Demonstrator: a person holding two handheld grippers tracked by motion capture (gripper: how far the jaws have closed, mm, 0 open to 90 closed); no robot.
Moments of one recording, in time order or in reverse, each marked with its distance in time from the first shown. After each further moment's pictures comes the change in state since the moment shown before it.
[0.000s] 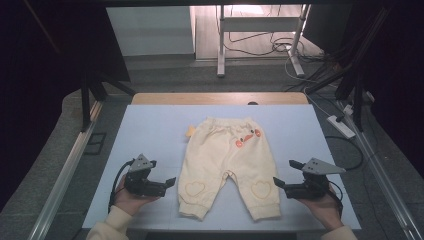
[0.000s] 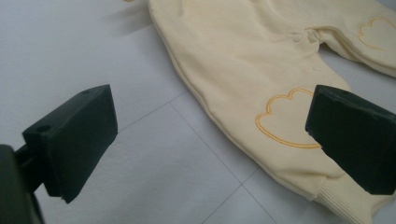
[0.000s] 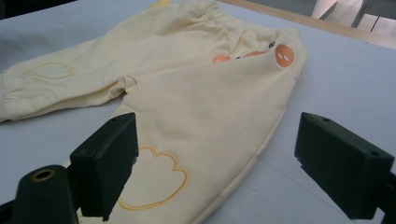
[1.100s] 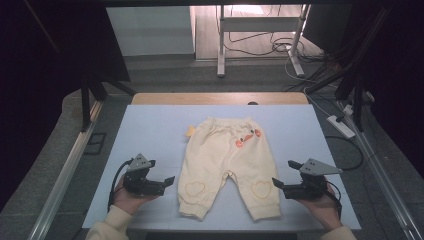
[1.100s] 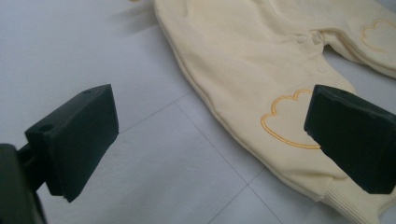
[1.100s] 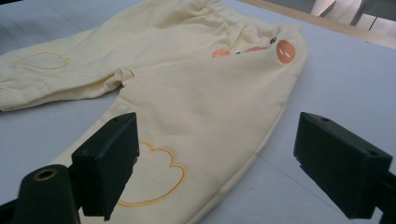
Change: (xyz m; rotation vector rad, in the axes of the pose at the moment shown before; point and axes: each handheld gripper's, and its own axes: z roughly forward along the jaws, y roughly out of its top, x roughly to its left) left arm 0.005 -0.001 0.000 -0.006 -0.003 -0.007; right arm 0.002 -0.001 0.004 0.018 -0.010 -0.029
